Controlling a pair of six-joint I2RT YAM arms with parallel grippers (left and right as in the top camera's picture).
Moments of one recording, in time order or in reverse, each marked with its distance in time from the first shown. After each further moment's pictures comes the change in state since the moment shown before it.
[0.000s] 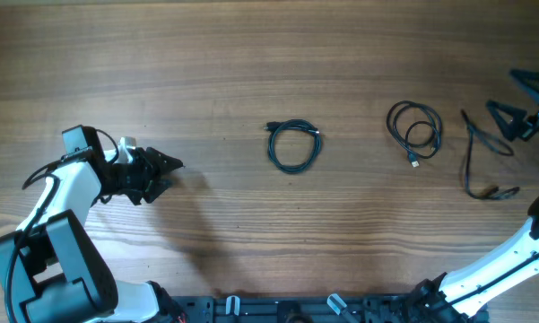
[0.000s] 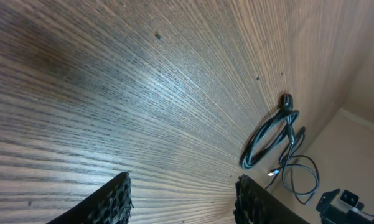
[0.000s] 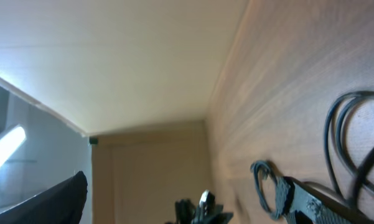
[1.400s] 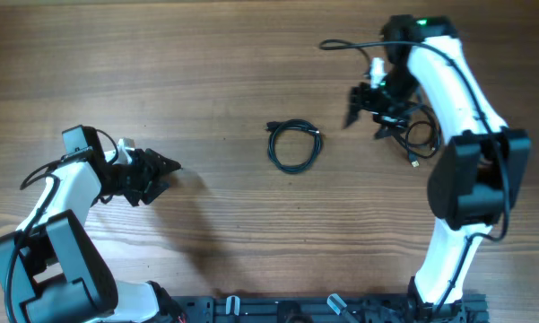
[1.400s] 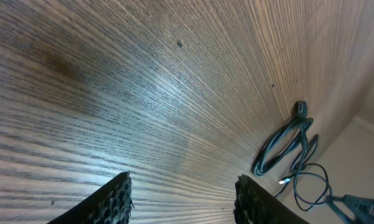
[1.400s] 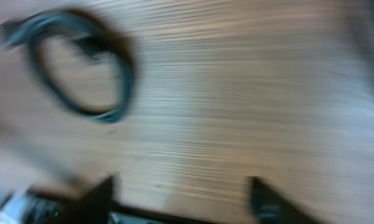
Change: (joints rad) left arm 0.000 0.000 0.000 -0.001 -0.055 0.000; right arm 0.875 -0.060 0.157 -0.154 1.190 0.458
